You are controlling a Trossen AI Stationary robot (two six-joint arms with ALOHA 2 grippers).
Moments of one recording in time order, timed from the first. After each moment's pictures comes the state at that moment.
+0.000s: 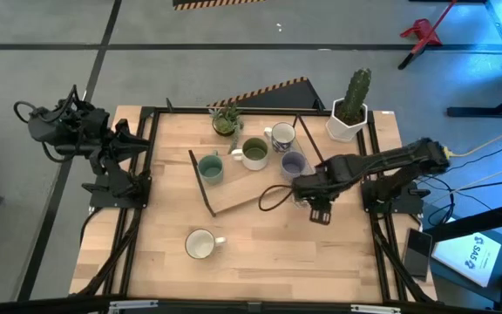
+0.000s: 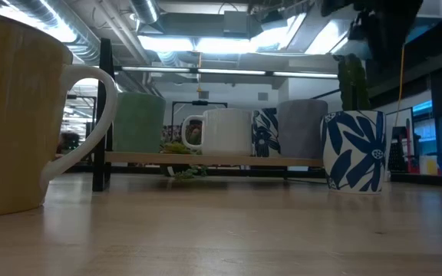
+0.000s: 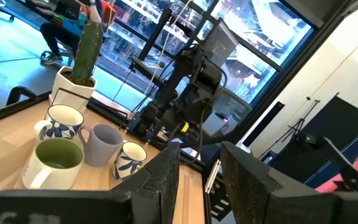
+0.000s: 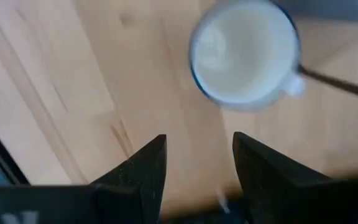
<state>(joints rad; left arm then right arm) -0.99 0.45 1.11 -0.65 -1.03 -0.59 0.23 1.56 1.45 -1.42 -0.04 0.49</state>
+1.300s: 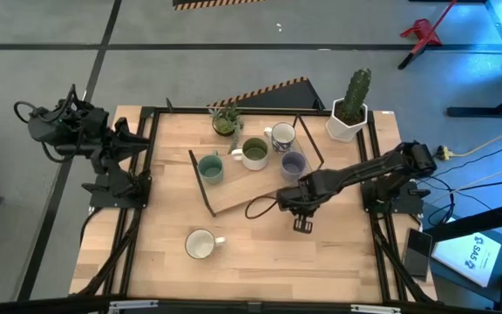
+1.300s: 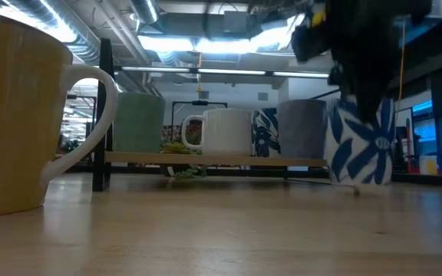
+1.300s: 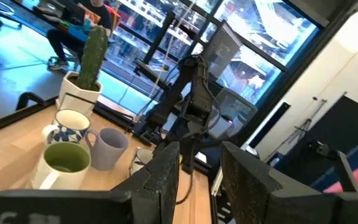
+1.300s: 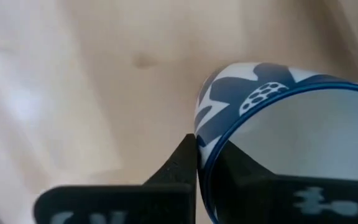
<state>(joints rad) -0.99 0.46 1.11 -0.65 -1.06 -0.57 0.23 1.69 1.27 -1.06 -0.06 0.47</state>
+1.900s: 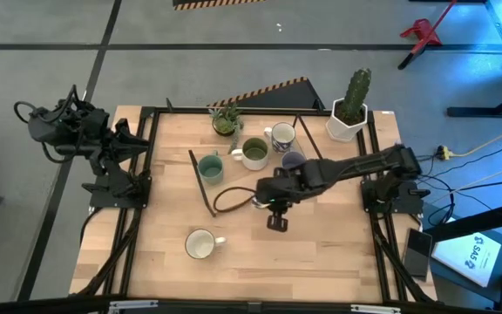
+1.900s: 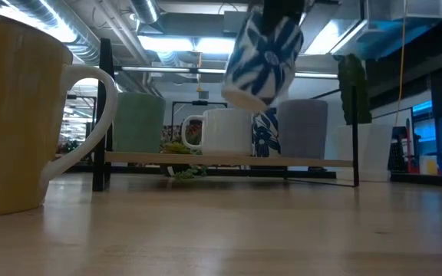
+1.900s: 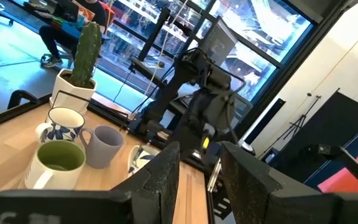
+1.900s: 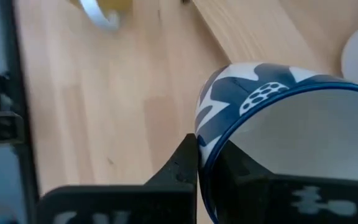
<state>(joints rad) -0.99 0.46 1.11 -0.65 -1.03 -0.57 0.22 1.83 1.78 -1.10 0.02 0.37</state>
